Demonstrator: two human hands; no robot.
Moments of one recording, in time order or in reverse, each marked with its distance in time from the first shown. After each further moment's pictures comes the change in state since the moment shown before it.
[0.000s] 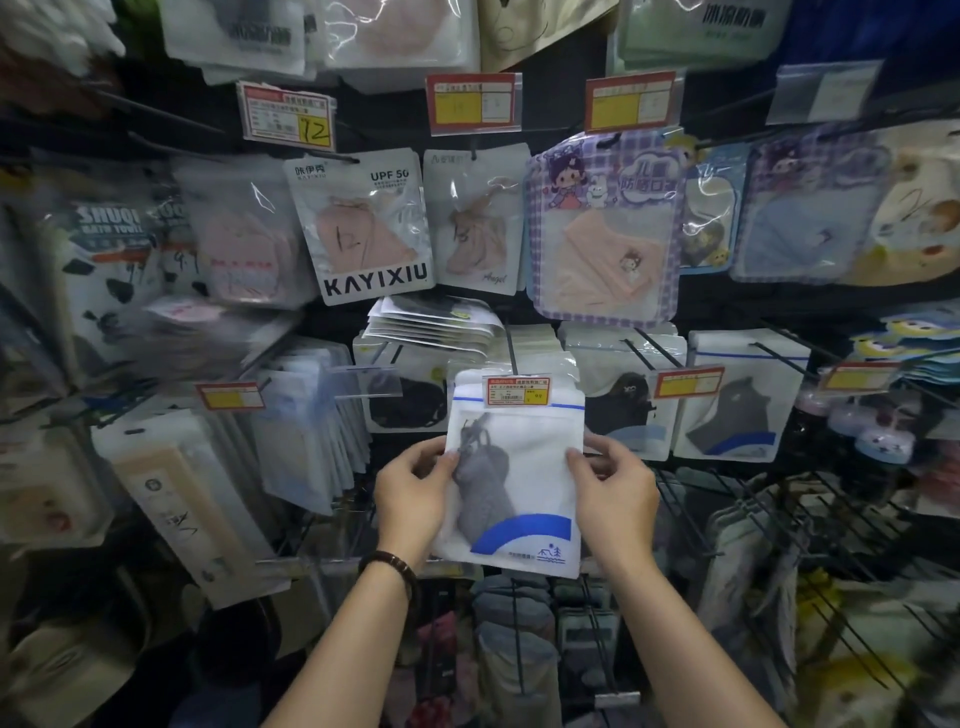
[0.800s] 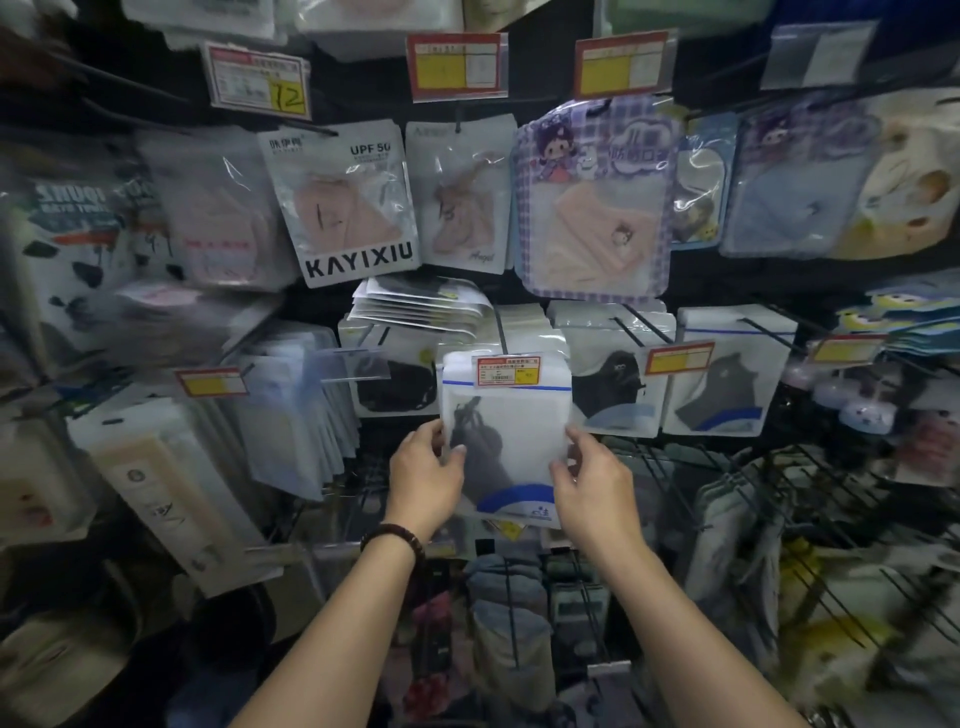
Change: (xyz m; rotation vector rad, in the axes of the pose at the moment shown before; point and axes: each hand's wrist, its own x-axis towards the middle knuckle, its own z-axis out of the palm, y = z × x) left_hand 0.009 -0.006 0.010 0.476 -0.177 0.095; right_hand -0.004 0.020 -0.002 -0.474 -0.199 -0.138
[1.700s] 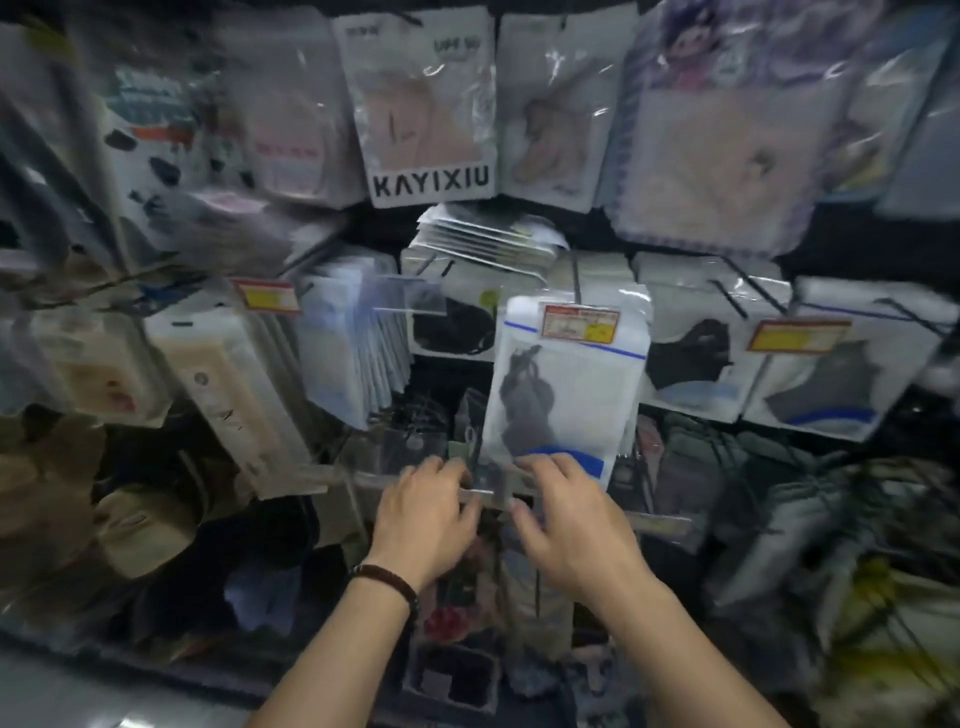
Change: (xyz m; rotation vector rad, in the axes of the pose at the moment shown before) left_hand -0.072 -0.064 -0.014 0.696 -0.099 0.108; right_hand -0.045 -0.003 0.033 -0.375 -0.455 -0.450
